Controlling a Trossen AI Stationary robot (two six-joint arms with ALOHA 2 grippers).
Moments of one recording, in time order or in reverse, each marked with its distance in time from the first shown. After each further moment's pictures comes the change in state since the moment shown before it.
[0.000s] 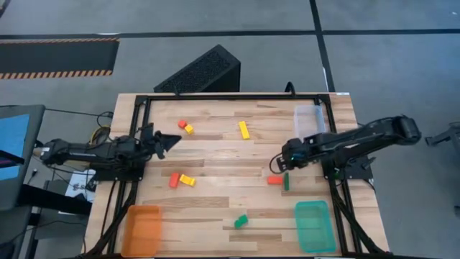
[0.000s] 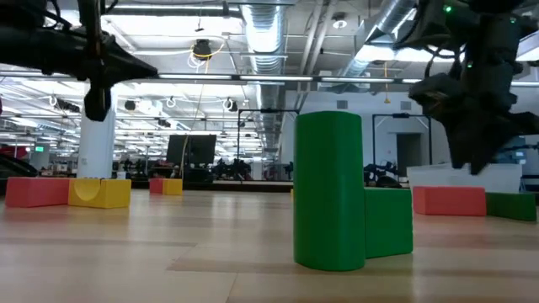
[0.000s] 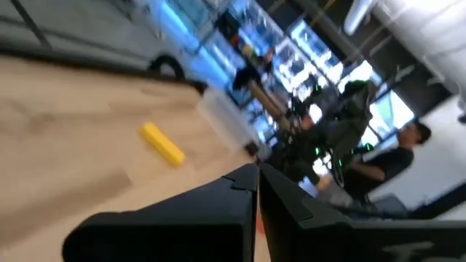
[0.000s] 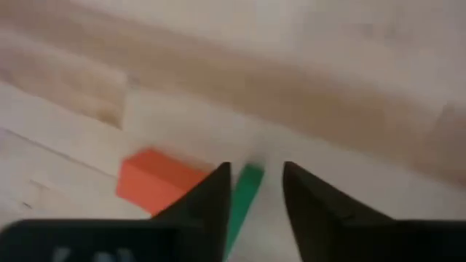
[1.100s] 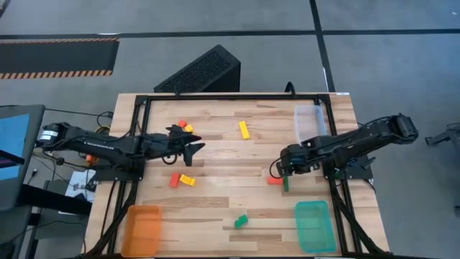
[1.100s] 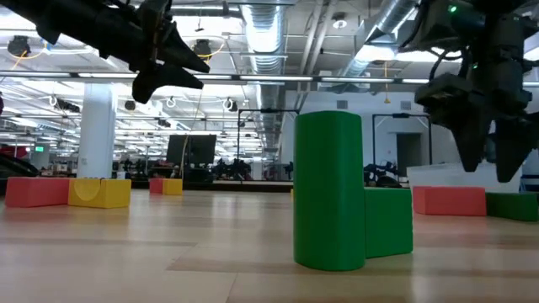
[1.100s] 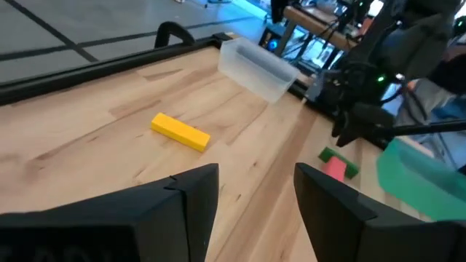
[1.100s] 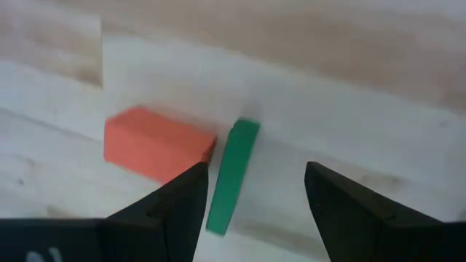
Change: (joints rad) left arm -0.018 0.674 0.344 0.049 -0.004 0.298; right arm 0.054 0.025 0.000 0.018 -0.107 0.106
